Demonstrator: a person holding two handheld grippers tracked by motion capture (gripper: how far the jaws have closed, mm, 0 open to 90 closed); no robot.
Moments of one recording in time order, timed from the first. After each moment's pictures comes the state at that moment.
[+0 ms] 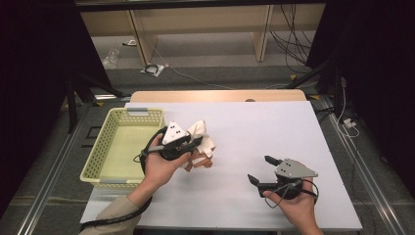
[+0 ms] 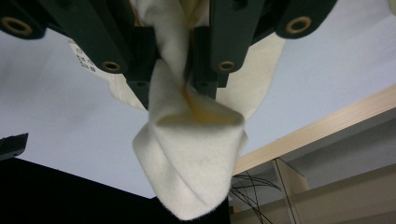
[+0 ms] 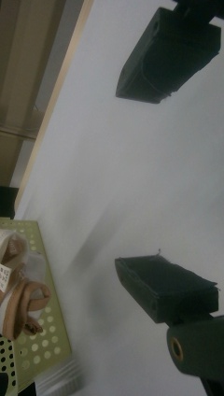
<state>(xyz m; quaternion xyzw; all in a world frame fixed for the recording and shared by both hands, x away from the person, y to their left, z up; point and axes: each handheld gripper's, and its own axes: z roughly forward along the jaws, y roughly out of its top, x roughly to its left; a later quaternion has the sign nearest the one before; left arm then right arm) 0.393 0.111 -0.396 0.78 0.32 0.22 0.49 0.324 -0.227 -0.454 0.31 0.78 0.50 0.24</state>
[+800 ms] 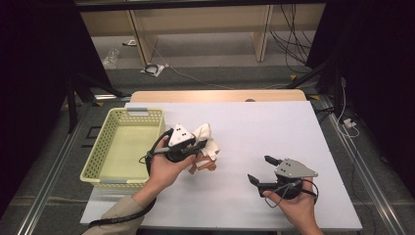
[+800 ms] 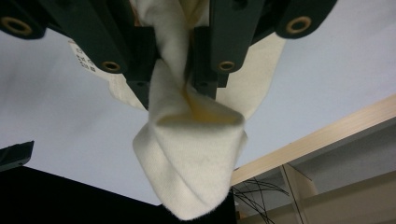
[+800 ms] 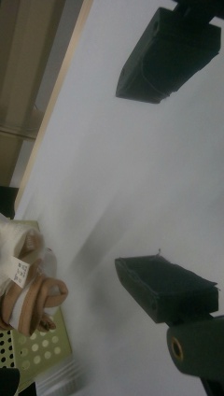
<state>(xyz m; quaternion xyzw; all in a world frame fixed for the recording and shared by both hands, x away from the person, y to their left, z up) 0.393 0.099 -0.404 0.78 0.32 0.21 0.49 0.325 -0.226 -0.455 0.31 0.78 0.50 0.24</state>
